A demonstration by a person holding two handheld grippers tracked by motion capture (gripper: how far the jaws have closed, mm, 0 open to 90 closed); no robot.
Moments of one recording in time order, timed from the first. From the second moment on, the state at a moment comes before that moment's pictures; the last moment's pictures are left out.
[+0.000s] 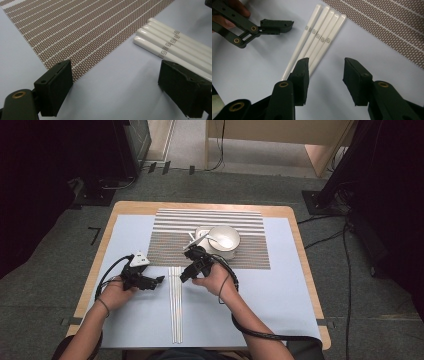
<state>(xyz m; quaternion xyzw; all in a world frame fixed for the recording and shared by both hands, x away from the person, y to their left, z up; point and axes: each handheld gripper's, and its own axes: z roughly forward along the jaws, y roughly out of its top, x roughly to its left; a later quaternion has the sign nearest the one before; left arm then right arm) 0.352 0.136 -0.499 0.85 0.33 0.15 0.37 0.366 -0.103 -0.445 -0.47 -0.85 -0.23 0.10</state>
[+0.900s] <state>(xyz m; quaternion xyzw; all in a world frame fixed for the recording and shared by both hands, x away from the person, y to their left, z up) 0.352 0.136 -0.498 0.86 0.33 0.15 0.37 0.350 -0.089 -0.459 -0.46 -0.85 -0.23 0.11</state>
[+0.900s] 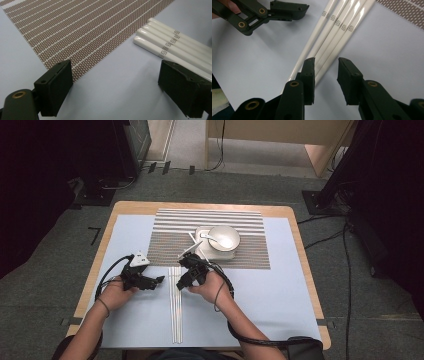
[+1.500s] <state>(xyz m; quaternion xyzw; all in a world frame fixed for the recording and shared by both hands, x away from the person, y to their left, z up) 0.352 0.136 -0.499 0.85 0.33 0.15 0.37 0.344 -0.076 -0.459 -0.45 -0.85 -0.23 0.12</state>
